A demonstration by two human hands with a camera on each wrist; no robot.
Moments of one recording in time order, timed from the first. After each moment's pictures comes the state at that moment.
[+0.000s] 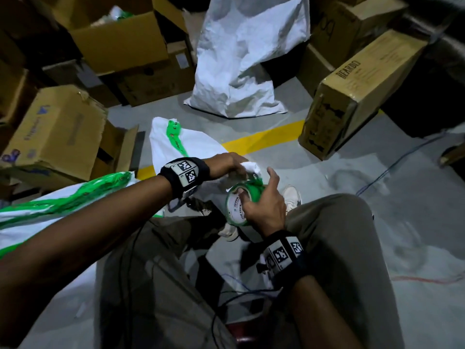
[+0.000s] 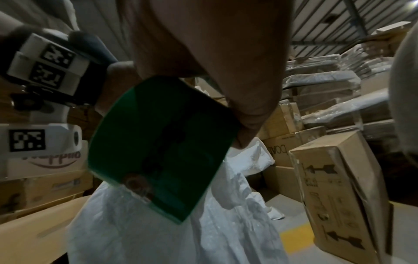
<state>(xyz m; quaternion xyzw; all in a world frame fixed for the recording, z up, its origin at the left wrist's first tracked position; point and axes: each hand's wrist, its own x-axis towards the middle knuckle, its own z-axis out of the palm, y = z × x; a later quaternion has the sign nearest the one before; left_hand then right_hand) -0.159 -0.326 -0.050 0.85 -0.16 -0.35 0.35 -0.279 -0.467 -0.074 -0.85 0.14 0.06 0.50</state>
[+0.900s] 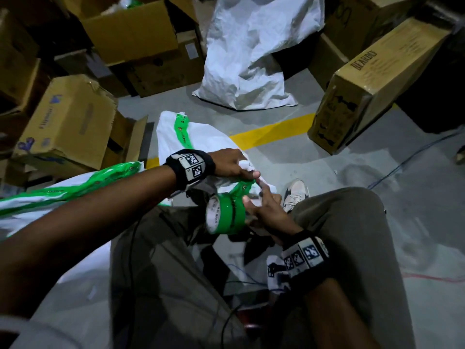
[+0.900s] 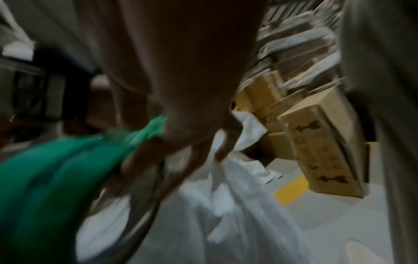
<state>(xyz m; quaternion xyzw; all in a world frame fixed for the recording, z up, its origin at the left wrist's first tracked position) -0.174 -0.318 -0.041 0.91 -0.17 -0.33 0.21 -0.290 -0.465 -0.114 -0.69 0.10 0.27 0.67</state>
